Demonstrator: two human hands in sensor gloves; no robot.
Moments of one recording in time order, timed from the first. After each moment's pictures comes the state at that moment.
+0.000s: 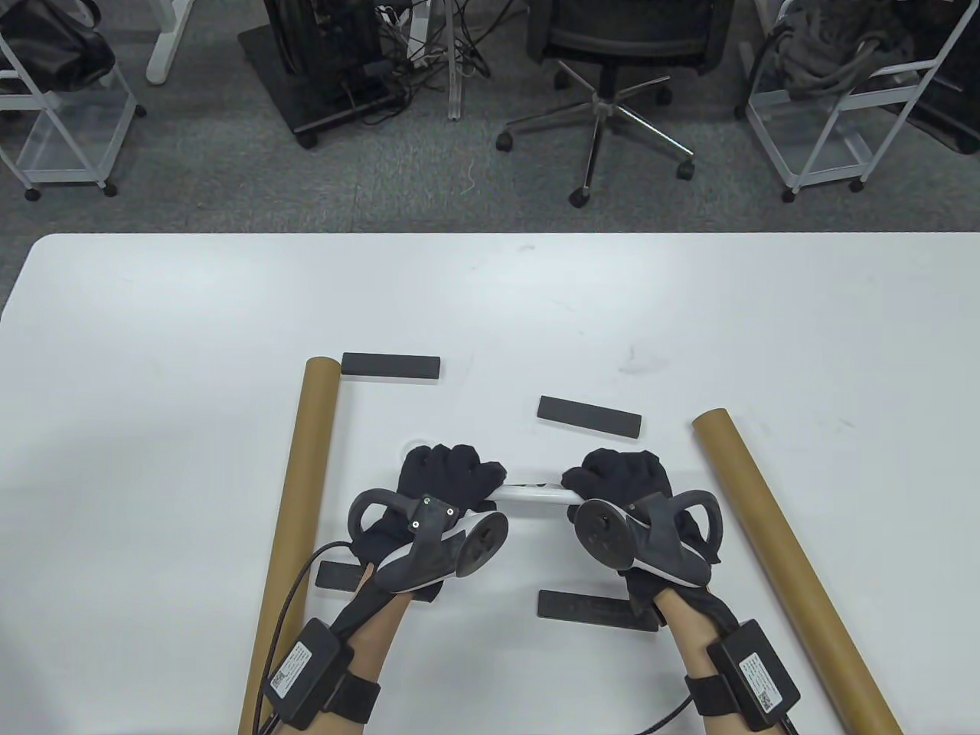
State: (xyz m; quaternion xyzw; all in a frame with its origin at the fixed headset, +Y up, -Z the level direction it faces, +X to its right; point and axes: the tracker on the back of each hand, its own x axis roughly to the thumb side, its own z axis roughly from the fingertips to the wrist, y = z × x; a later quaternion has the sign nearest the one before) left_hand -0.089 -0.668 -0.216 0.11 -0.21 -0.06 0.97; right_hand 0.113 -0.680 -0.212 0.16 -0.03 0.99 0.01
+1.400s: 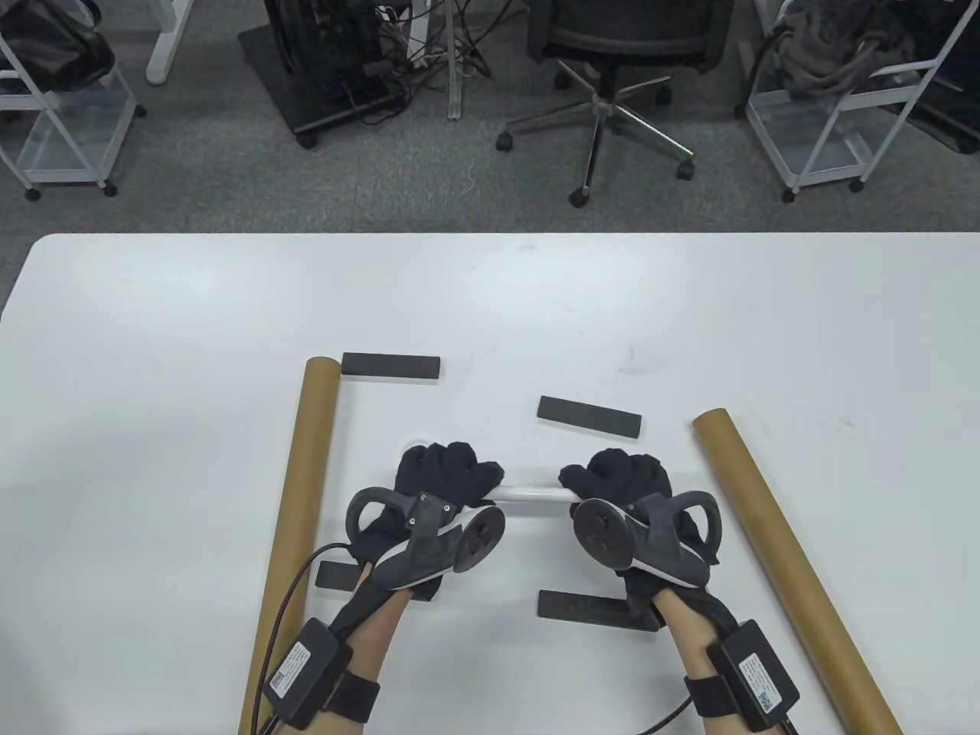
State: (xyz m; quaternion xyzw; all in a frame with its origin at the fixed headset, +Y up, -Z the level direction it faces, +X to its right) left_hand -0.092 -0.673 -0.220 0.09 -0.21 -0.06 0.97; right_hand 0.111 -0.681 -0.213 0.16 -0.03 0.99 0.02
